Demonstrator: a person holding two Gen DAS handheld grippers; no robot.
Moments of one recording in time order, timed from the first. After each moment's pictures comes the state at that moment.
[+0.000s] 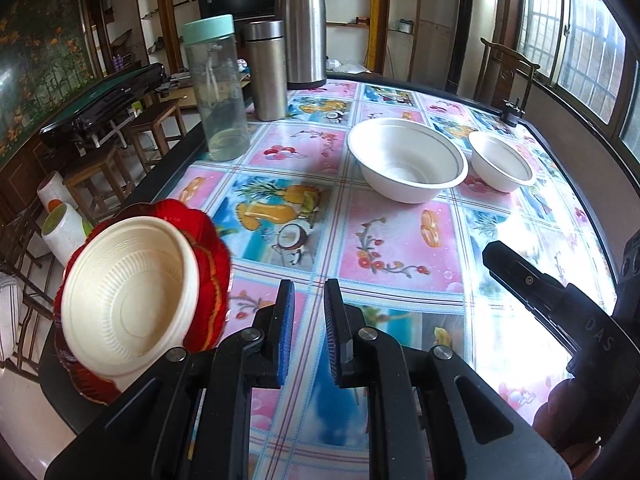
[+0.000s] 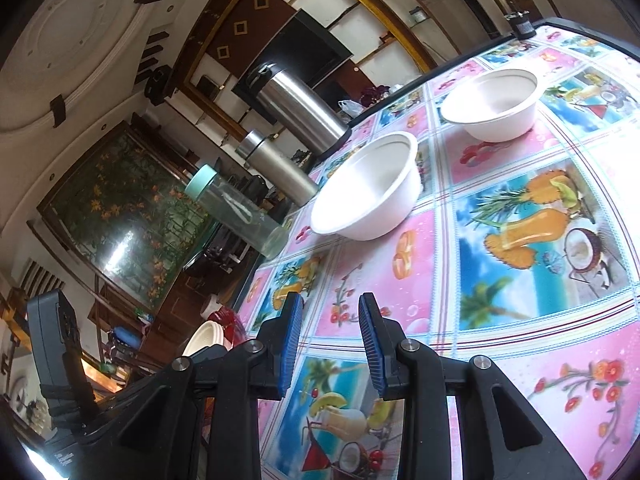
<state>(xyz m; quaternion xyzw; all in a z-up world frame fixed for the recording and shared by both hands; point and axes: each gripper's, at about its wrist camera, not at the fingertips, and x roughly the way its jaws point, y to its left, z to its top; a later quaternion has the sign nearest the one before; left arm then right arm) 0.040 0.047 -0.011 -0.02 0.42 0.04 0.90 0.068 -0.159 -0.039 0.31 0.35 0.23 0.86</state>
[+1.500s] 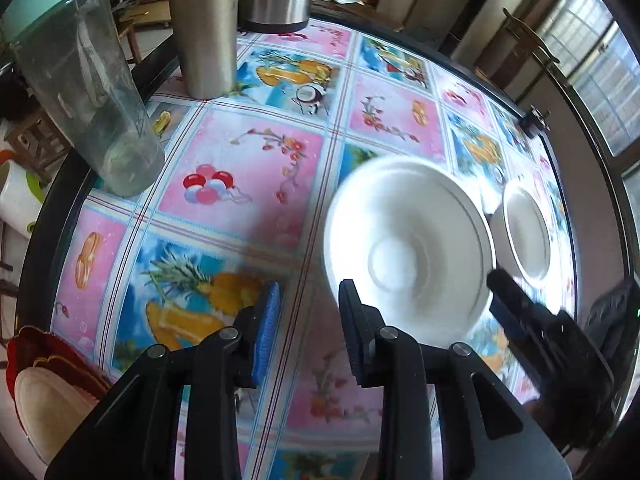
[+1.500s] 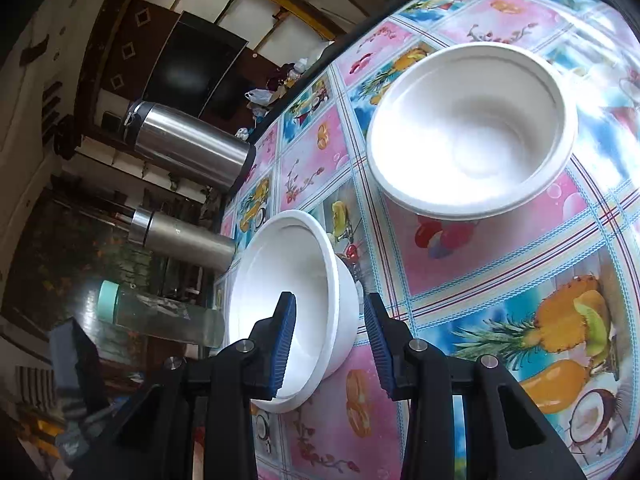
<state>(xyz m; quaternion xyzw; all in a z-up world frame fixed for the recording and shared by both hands) 0.241 0.059 -0.023 -0.10 0.57 -0.01 0.81 0.226 -0.192 -0.058 0.39 0.45 0.10 0.80</state>
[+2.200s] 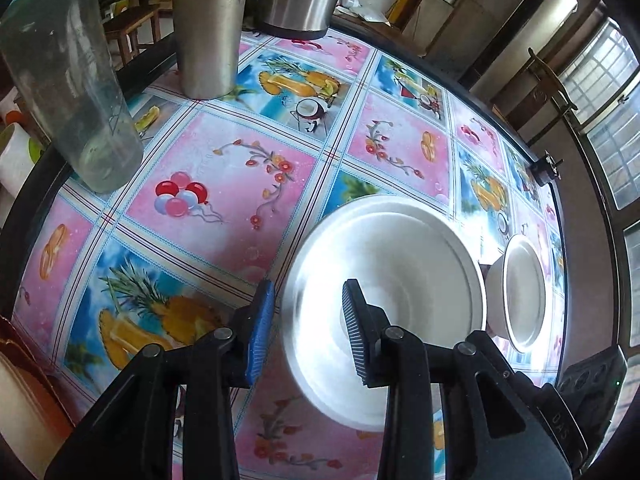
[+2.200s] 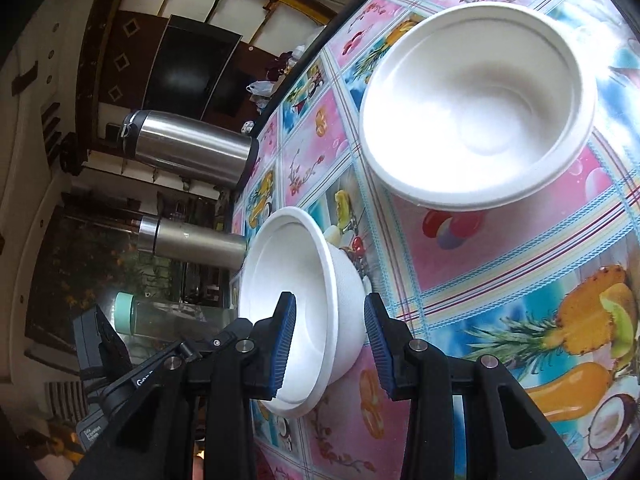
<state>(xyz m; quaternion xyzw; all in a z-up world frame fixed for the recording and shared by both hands) 0.264 0.044 -0.037 -0.16 0.55 0.02 0.82 0.230 -0.198 -0.071 0.44 0.46 0.12 0.76</state>
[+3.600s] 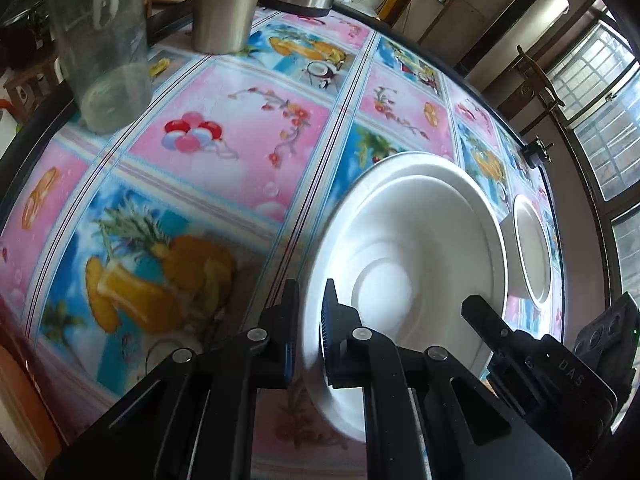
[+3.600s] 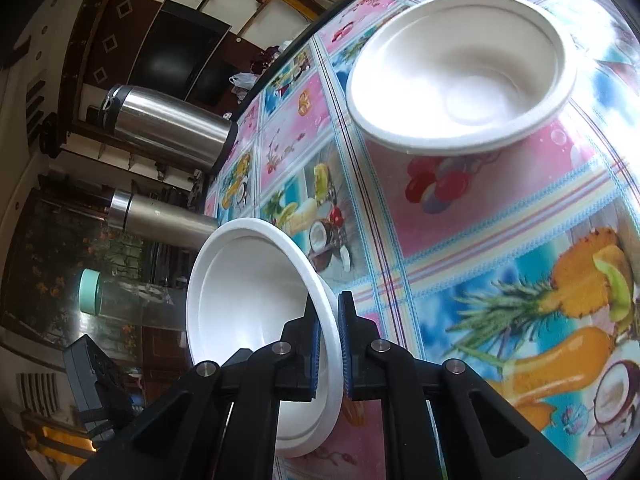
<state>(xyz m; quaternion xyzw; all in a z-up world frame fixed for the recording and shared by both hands) 0.220 0.055 -0.066 -0.18 0.55 -0.01 0.81 0.220 -0.178 -0.078 0.39 0.49 0.09 0.78</state>
